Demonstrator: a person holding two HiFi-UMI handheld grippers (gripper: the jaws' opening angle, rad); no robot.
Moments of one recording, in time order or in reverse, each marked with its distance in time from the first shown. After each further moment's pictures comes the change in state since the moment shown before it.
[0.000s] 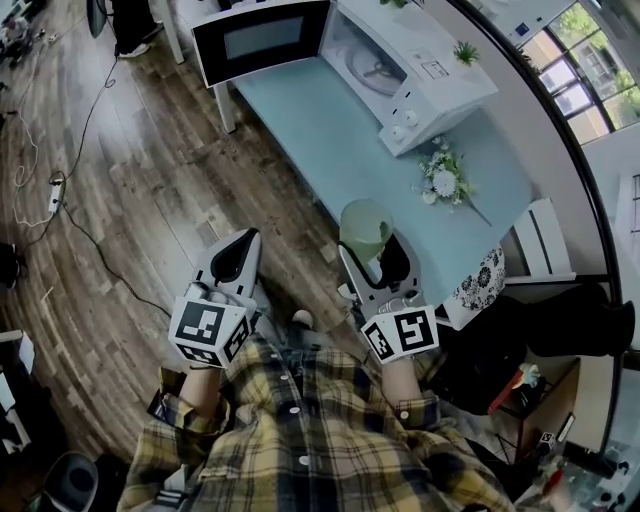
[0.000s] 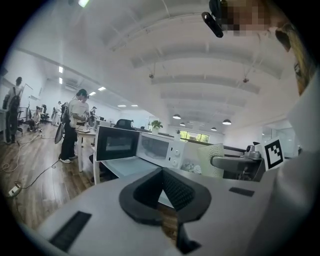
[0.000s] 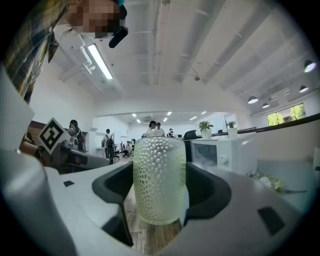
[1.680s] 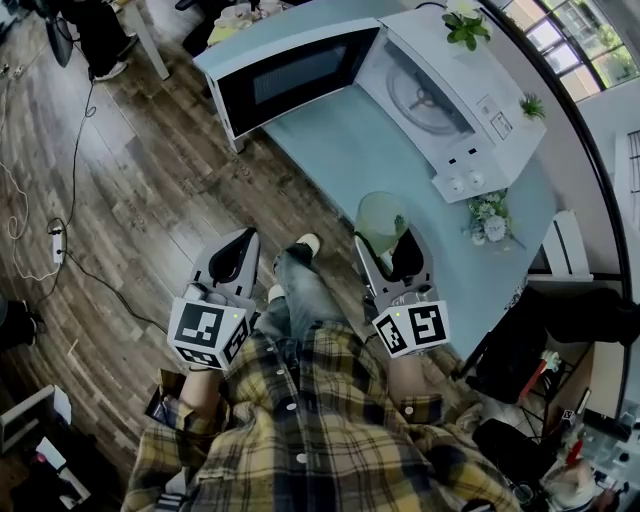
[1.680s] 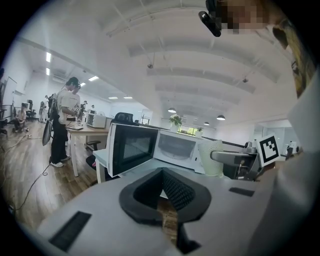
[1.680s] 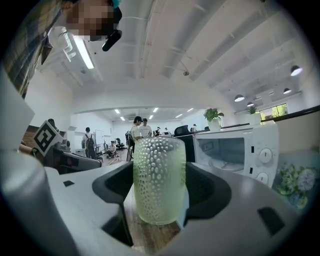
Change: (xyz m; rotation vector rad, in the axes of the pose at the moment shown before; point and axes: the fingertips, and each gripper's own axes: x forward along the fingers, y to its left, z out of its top) left arm 0.106 0.230 0.053 0.029 0.092 -0.113; right arm 0.234 0.007 -0.006 0.060 0.032 -0.186
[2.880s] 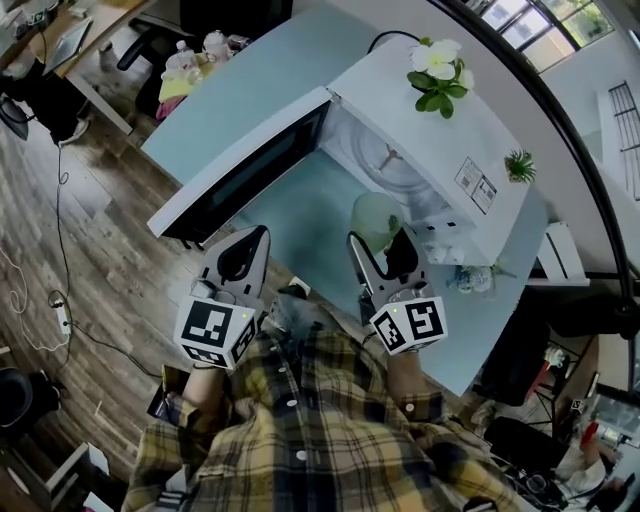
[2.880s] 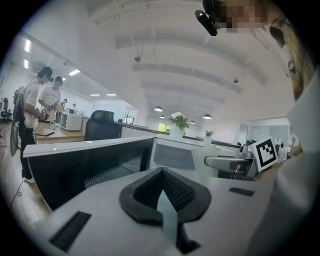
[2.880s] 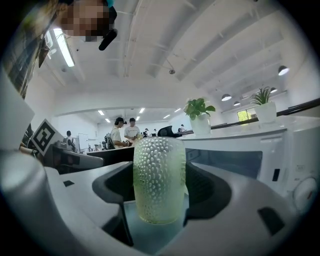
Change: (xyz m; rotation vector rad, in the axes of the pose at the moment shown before) left arm 0.219 0.032 0.099 0.070 0.022 -0.183; right arm 0.152 -0.140 0.034 0.068 -0.005 -0.139
